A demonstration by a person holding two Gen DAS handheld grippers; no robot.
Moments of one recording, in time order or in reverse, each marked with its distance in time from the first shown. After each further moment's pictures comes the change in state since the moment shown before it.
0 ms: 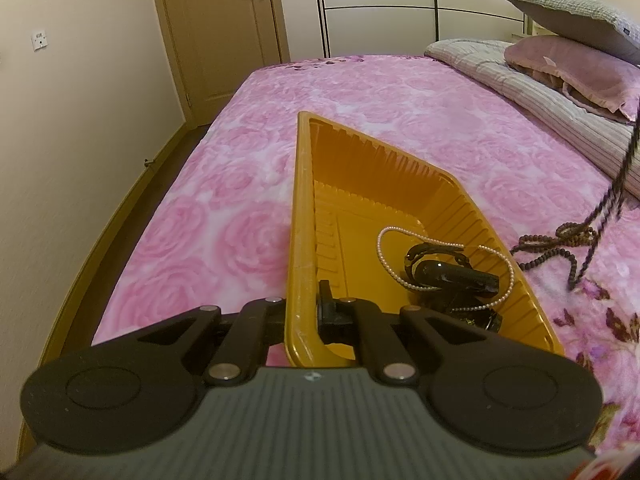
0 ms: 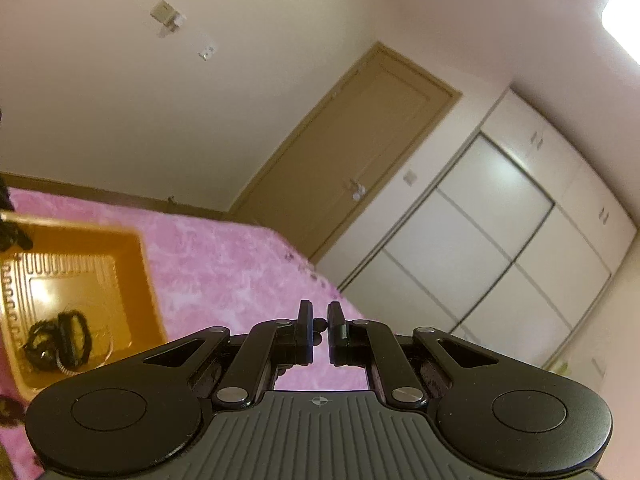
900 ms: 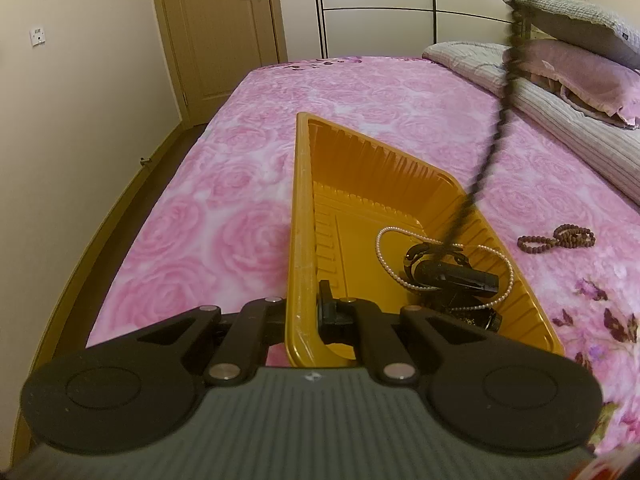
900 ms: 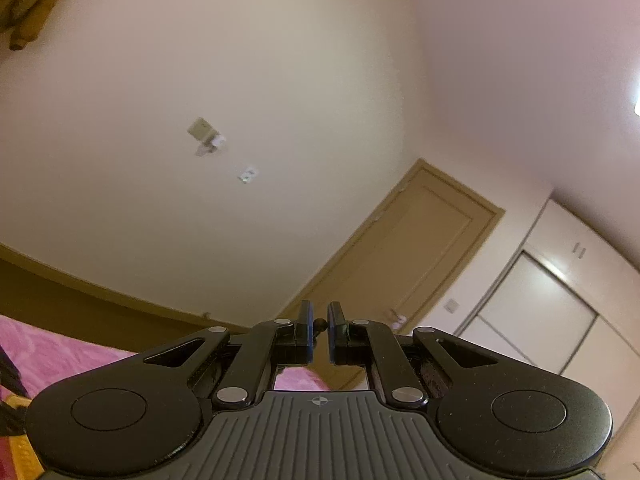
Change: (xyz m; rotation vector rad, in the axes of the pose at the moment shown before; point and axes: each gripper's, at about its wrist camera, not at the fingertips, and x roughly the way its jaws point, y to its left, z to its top) left arm 0.001 0.003 -0.001 -0.009 -0.004 -0.016; right arm 0.022 -0.012 0.173 -0.047 -0.332 0.168
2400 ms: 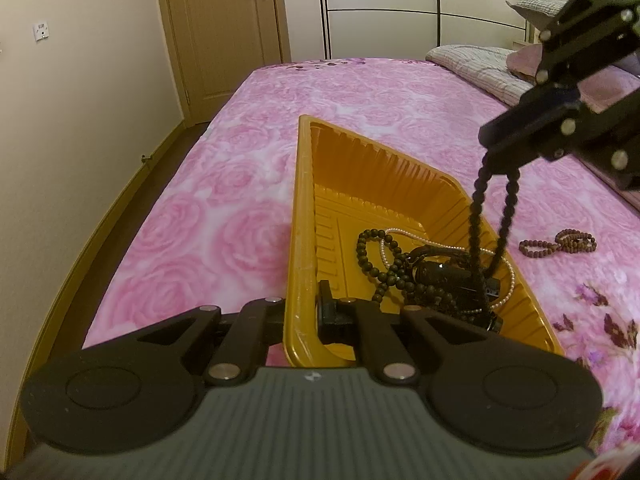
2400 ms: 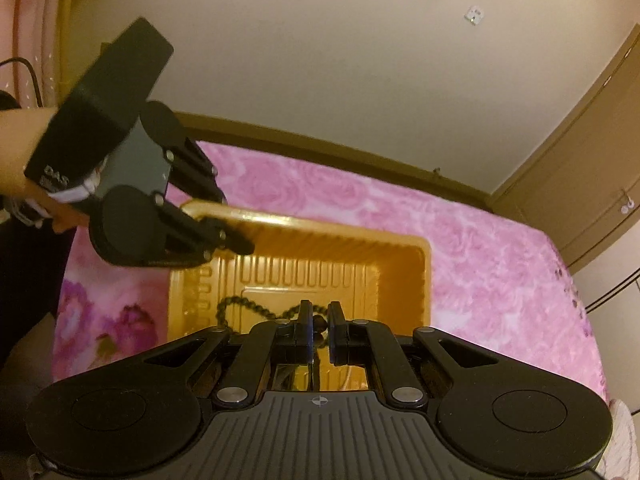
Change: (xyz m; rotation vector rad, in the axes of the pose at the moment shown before) left arm 0.002 0.004 0.000 -0.019 -0.001 -0.003; right arm 0.086 0.148 -0.150 -0.016 0.443 0.689
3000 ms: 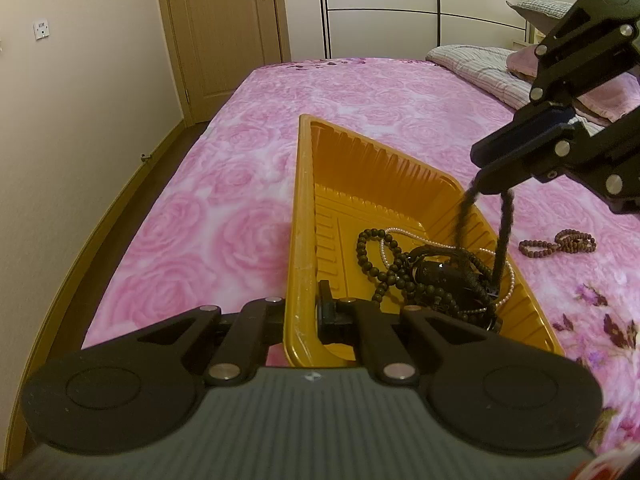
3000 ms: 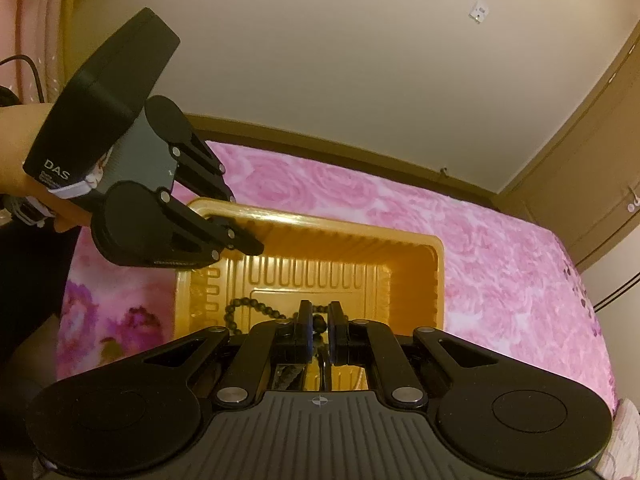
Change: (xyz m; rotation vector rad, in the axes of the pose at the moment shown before) left arm 0.000 0.000 0.000 -0.001 0.000 0.000; right arm 0.005 0.005 0.000 0.006 -0.015 0.019
